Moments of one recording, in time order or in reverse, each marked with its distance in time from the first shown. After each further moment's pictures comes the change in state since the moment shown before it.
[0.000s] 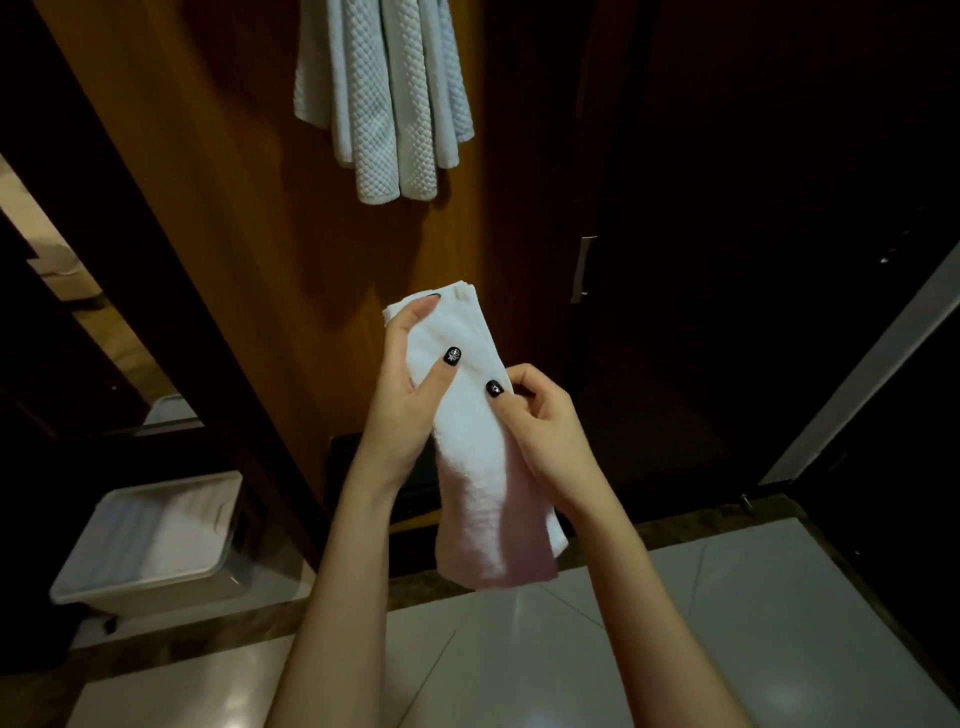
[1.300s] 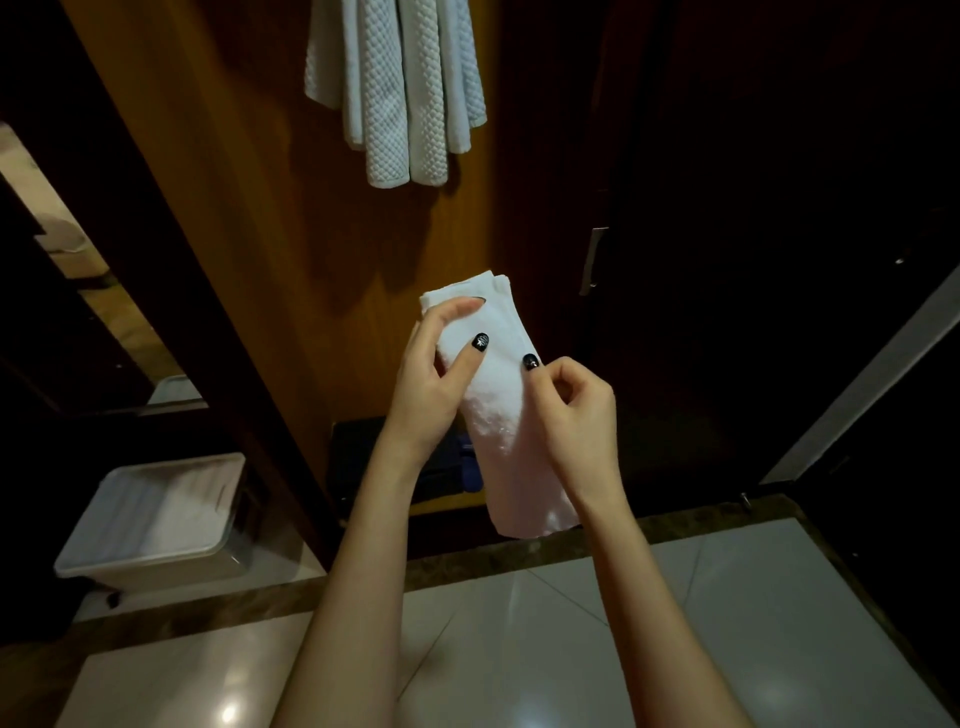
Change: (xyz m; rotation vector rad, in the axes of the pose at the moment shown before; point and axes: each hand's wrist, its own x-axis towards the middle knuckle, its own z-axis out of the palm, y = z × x) left_hand 0.004 -0.002 0.013 0.169 0.017 -0.031; right_hand 0.001 0.013 -0.006 -0.239 0.307 -0.198
